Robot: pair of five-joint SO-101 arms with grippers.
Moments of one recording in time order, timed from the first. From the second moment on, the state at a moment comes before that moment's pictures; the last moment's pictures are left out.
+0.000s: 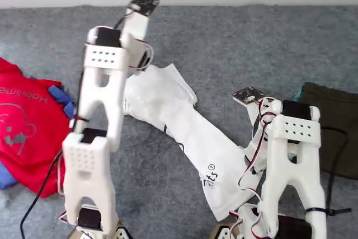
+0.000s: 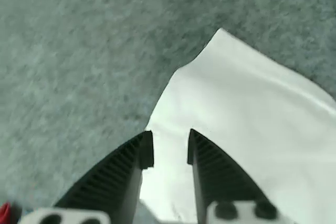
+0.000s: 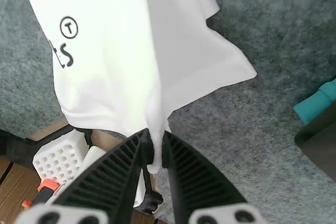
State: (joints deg) left arm 5.5 42.4 -49.5 87.3 -13.7; right arm 7.6 -22.9 35.4 94.2 37.3
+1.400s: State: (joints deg) left arm 5.8 22.1 -10.7 99.3 -17.7; right arm 7.6 -22.9 35.4 94.2 37.3
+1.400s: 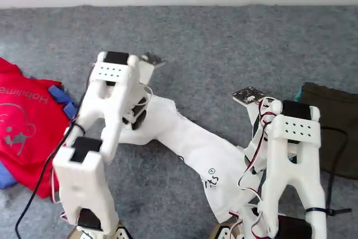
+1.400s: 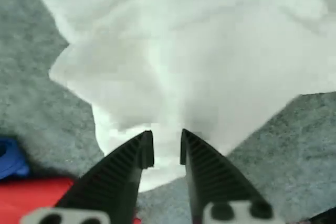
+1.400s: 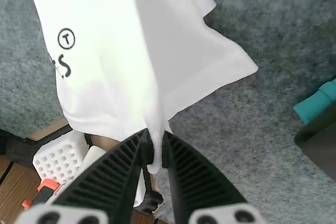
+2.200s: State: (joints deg) left arm 0.1 44.5 -45.9 98.7 -10.5; right arm 7.6 -22.9 35.4 94.2 37.3
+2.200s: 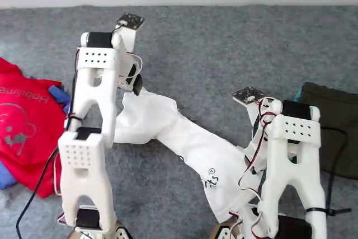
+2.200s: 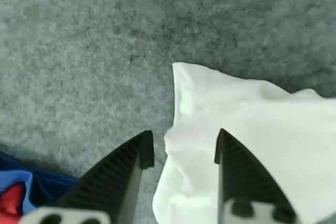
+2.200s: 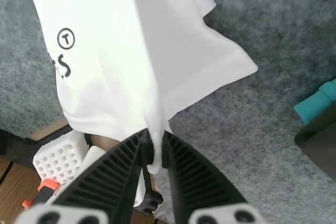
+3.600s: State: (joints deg) left arm -0.1 47.6 -41.6 99.3 -12.8; right arm 7.6 -22.9 35.4 92.3 37.3
